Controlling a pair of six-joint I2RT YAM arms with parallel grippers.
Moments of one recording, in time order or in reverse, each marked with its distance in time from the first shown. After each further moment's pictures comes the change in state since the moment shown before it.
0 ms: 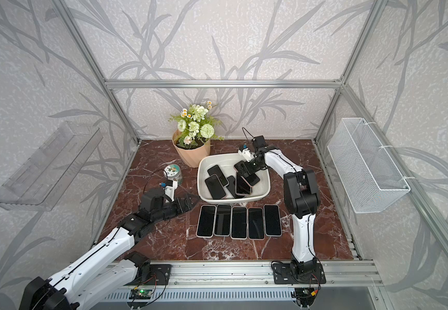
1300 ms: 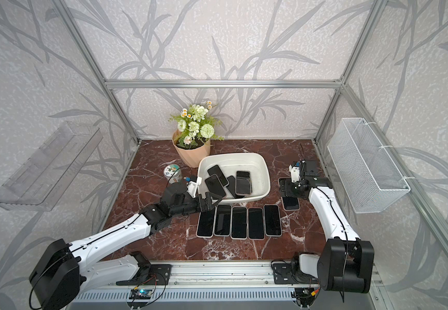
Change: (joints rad) left arm -0.267 0.261 0.147 0.176 -0.024 -0.024; right arm -0.349 -0.771 -0.677 -0.116 0.237 0.191
